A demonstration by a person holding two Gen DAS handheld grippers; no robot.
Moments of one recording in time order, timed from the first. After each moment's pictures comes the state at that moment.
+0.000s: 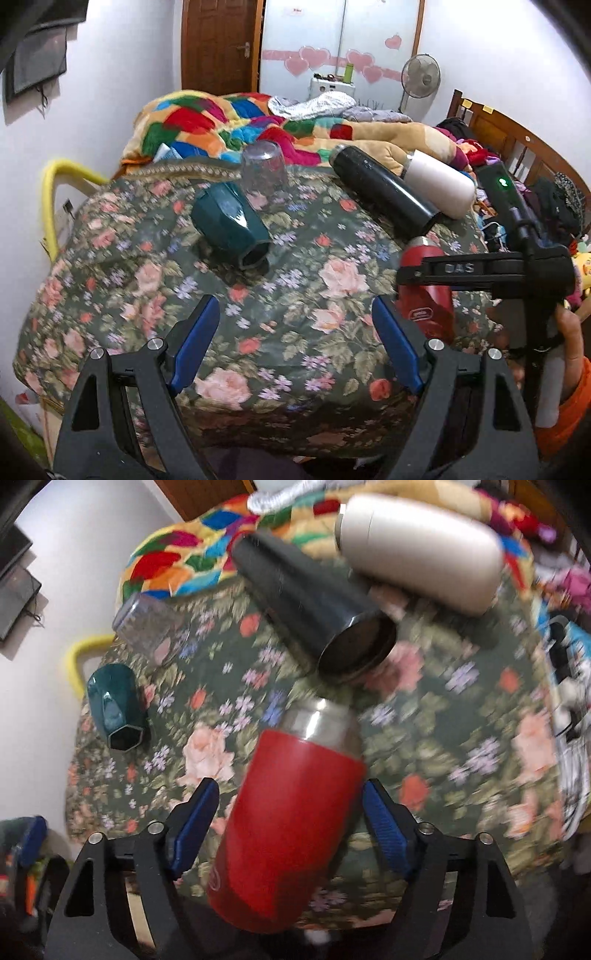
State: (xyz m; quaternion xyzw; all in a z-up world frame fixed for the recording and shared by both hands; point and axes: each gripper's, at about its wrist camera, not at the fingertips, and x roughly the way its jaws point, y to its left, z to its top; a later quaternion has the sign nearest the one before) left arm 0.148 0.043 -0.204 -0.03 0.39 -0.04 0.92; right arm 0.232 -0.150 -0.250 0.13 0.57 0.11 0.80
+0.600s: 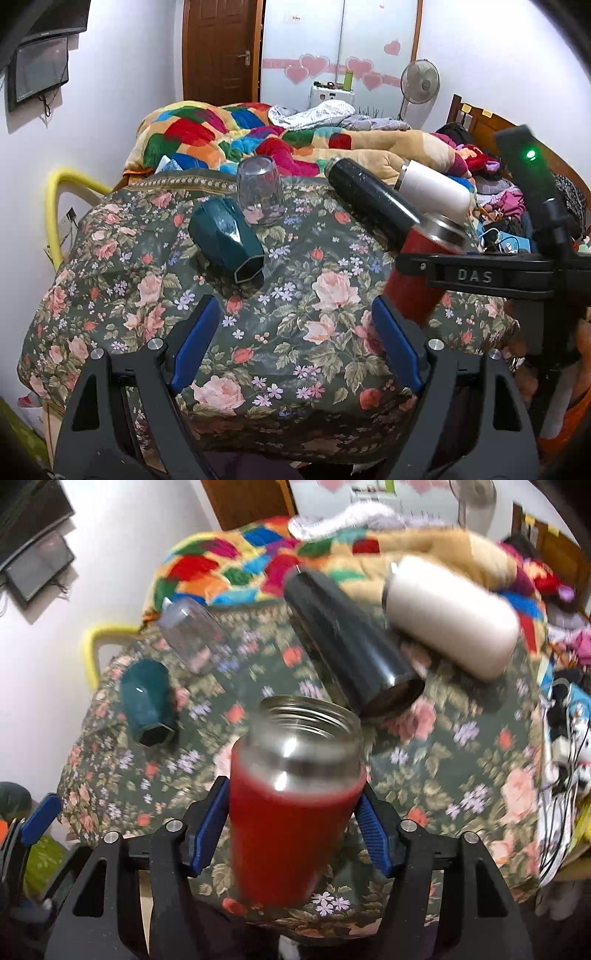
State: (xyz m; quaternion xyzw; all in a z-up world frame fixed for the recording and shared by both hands) left arm 0.145 0.033 -0.185 -0.02 0.37 -0.03 0.93; right arm 0.216 -0.133 -0.198 0.04 0.50 0.15 0.85
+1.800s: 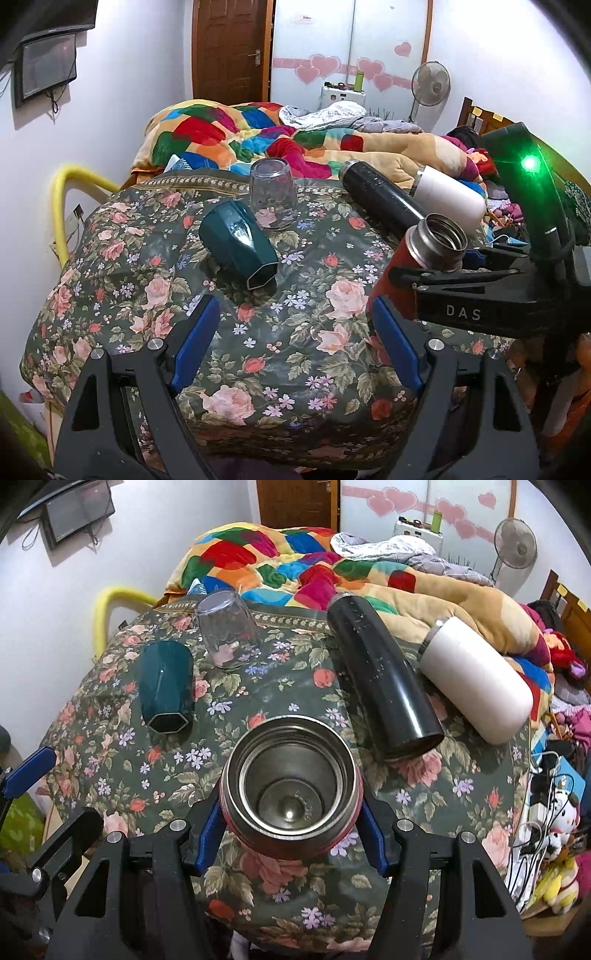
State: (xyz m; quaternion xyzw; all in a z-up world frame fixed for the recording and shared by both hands) left arm 0.157 0.042 -0.190 -0.03 0.37 -0.01 0.93; right arm 0.228 -0.093 -0.204 -0.06 0.49 0.18 0.85
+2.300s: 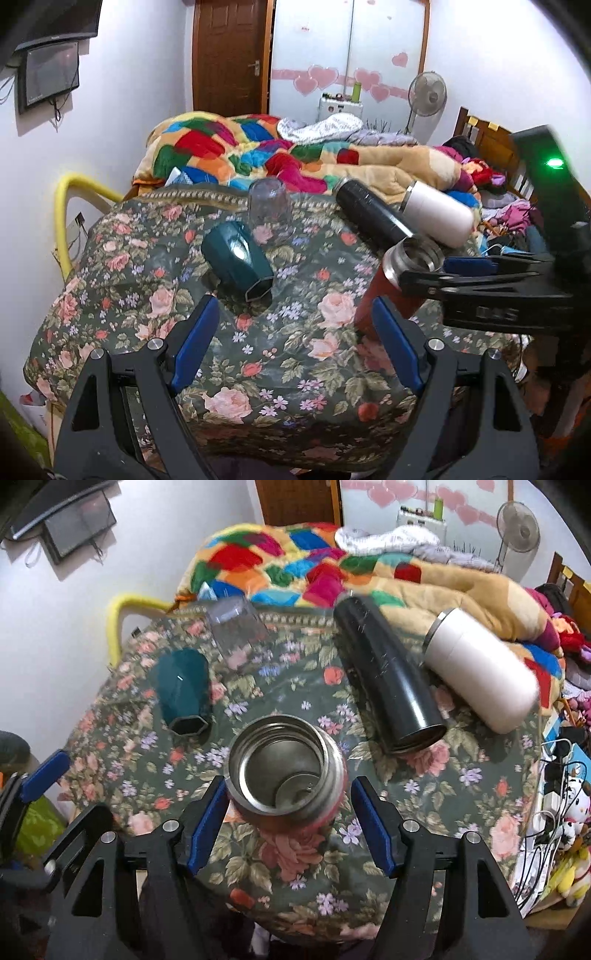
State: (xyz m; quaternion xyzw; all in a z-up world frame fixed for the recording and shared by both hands) left arm 0.142 0.036 -0.161 -0.03 0.34 -0.02 0.94; right arm 0.211 -0.112 -0.174 -0.02 0.48 0.20 0.85
